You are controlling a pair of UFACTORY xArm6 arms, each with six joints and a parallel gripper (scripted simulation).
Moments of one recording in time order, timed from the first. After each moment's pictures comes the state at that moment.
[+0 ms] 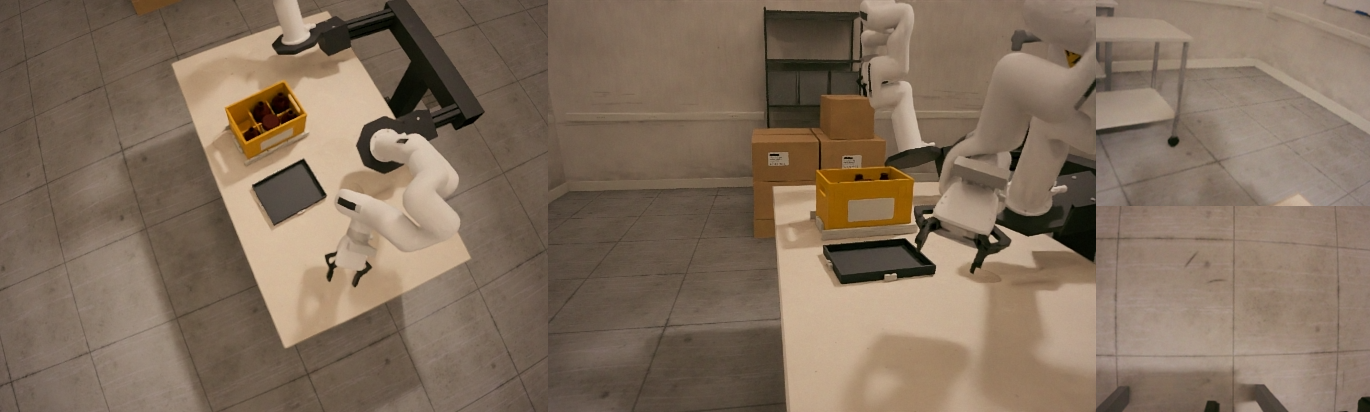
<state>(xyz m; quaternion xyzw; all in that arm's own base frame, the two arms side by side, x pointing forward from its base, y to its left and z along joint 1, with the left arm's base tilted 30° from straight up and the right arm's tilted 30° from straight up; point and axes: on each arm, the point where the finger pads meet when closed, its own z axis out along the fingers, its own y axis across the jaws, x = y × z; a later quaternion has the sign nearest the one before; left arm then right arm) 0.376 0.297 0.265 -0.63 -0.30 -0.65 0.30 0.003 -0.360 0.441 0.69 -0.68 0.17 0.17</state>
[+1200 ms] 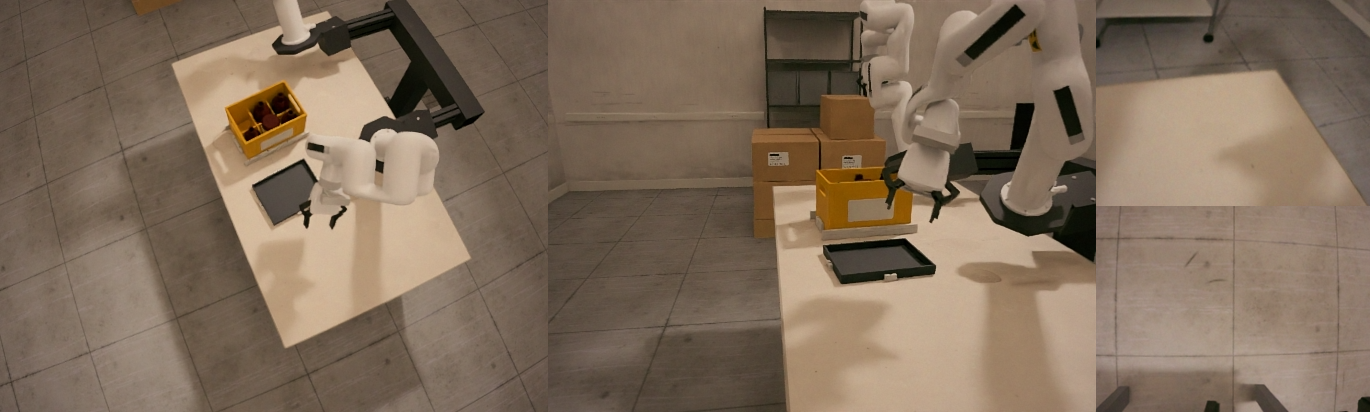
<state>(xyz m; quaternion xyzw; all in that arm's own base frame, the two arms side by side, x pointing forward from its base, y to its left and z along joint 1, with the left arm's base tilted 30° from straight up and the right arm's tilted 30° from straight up) 0.368 0.115 0.176 -0.67 -0.44 -0.55 0.24 0.003 -0.360 0.441 0.69 -0.68 0.17 0.17</state>
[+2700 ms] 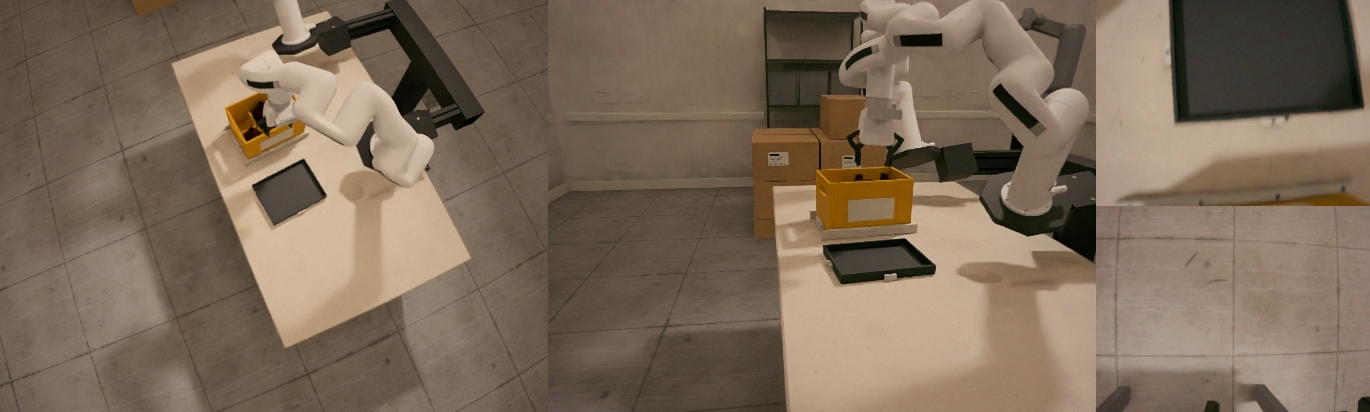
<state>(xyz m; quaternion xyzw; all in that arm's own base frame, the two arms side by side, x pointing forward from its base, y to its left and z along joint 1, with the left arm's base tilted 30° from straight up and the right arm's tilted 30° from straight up) 0.351 -0.230 0.008 -0.68 -0.67 -0.28 0.13 0.003 -0.360 0.441 0.69 -0.68 0.17 0.17</state>
